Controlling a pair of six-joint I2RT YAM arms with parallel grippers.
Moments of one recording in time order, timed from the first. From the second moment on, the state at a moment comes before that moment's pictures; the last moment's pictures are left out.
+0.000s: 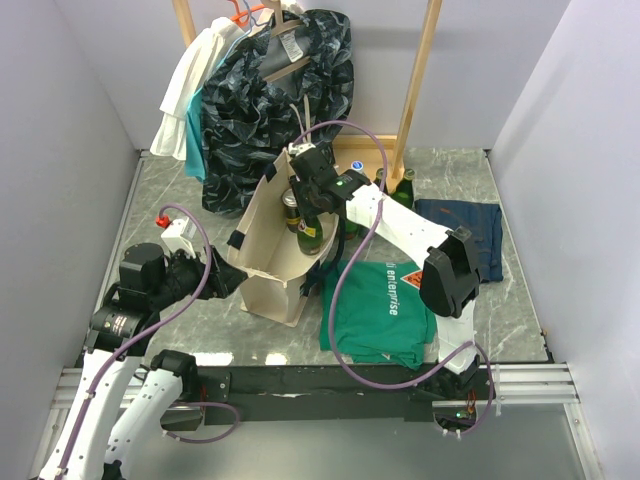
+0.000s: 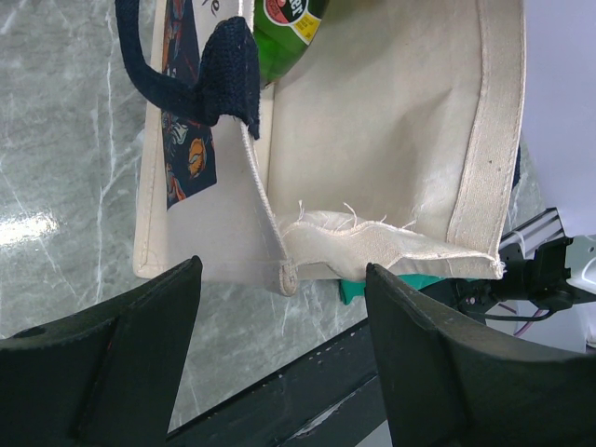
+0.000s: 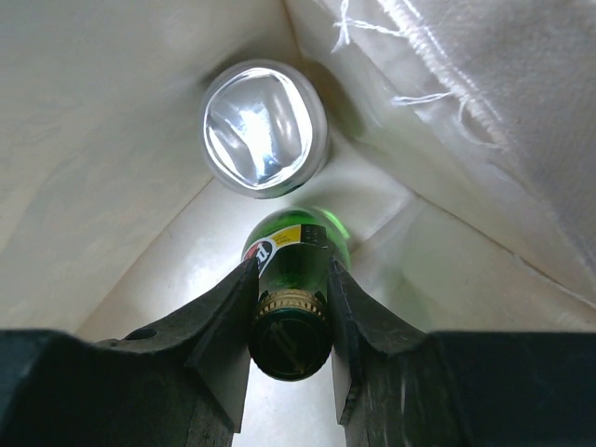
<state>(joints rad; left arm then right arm) -0.22 0.55 0.81 -0.72 0.39 -0.43 0.75 1.96 1.82 -0.67 0.22 0.24</state>
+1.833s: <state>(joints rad) -0.22 0.55 0.81 -0.72 0.39 -0.43 0.77 1.93 1.86 -0.77 0.14 0.15</state>
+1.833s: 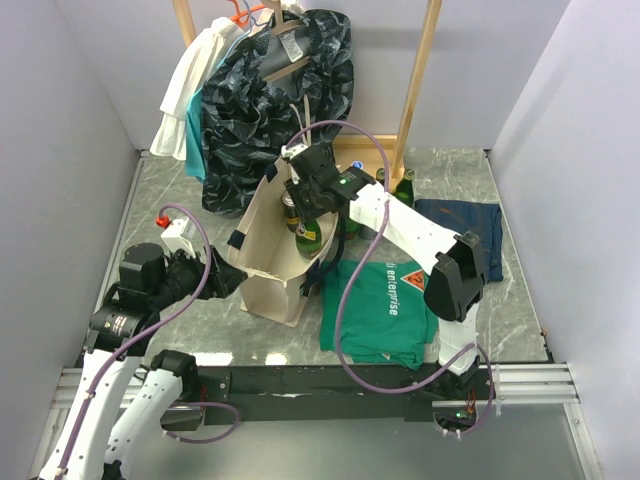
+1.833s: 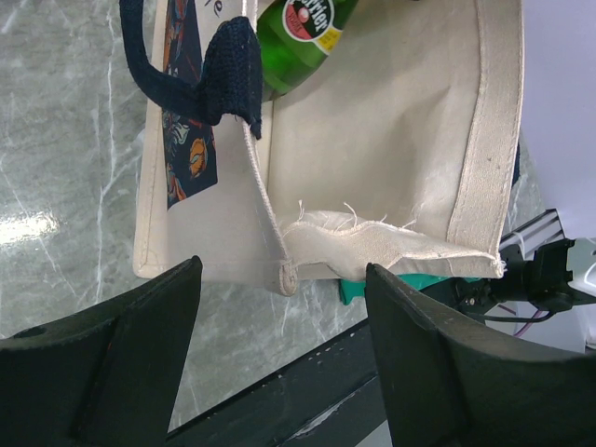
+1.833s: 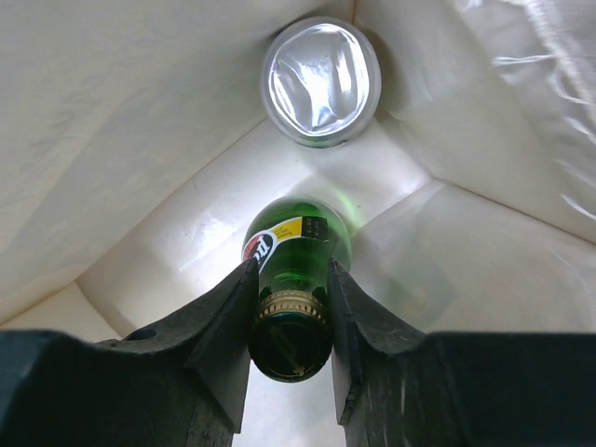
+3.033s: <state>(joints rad) -0.22 0.55 0.81 -0.72 0.39 -0.43 0.83 1.83 1.91 -0.81 0.24 0.15</state>
